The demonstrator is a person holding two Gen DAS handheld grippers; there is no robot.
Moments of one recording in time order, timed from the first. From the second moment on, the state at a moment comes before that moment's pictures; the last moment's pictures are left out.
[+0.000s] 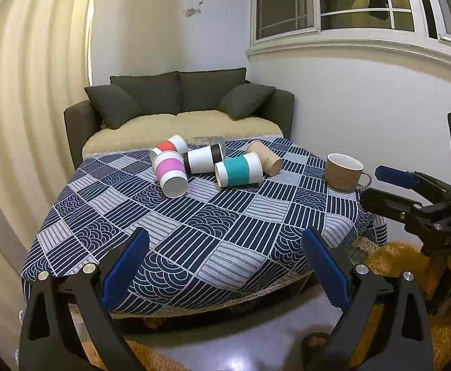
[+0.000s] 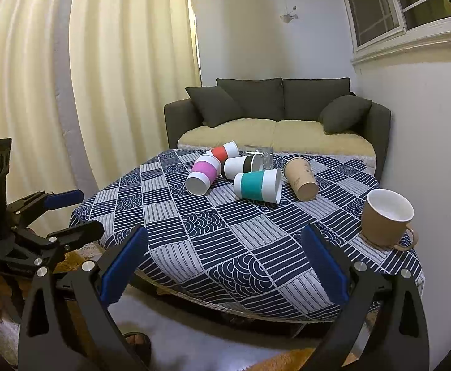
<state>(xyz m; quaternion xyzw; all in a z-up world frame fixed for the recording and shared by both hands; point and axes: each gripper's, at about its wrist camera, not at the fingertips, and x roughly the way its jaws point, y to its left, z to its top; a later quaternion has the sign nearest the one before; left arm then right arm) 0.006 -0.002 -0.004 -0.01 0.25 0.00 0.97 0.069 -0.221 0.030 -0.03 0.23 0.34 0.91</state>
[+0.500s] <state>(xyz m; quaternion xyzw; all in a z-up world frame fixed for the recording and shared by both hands) 0.072 0.003 0.013 0.05 0.31 -0.12 0.94 0.140 -0.237 0.025 0.07 0.30 0.36 0.88</state>
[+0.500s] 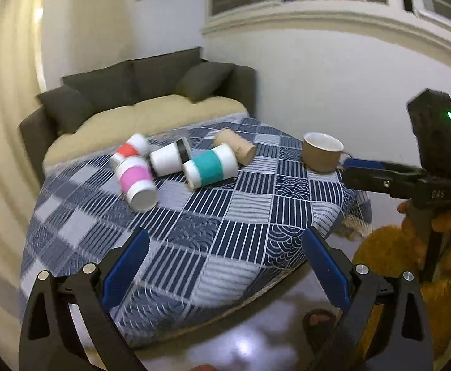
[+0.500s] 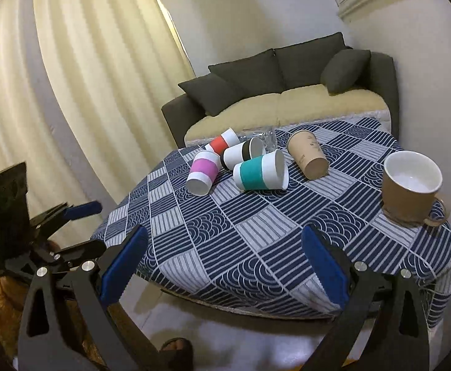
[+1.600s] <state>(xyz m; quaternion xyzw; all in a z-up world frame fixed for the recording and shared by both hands) 0.350 -0.053 -0.053 0.38 0.47 -0.35 0.71 0.213 -0.238 -0.029 0.13 0.40 0.42 0.80</state>
